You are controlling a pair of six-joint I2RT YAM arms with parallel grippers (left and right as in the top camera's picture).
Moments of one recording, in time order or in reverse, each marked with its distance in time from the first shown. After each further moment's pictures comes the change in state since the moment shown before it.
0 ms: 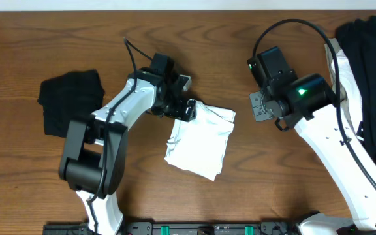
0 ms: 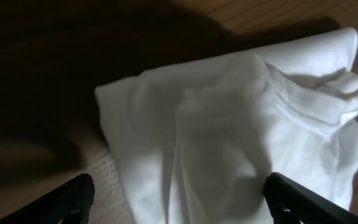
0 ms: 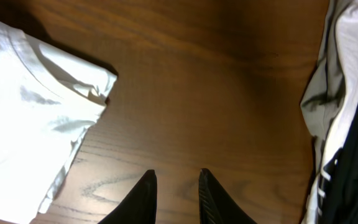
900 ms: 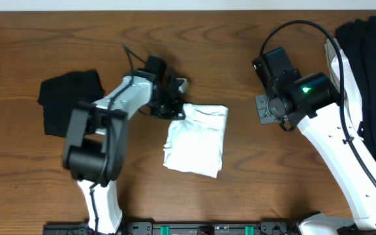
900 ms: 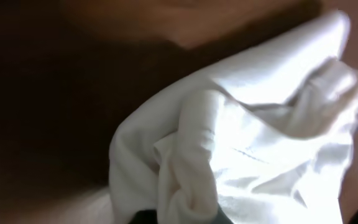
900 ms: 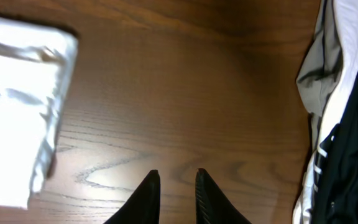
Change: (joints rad) left arm 0.089 0.040 0.006 -0.043 0.100 0.028; right arm -0.032 0.000 0.000 -0.065 -0.001 0.028
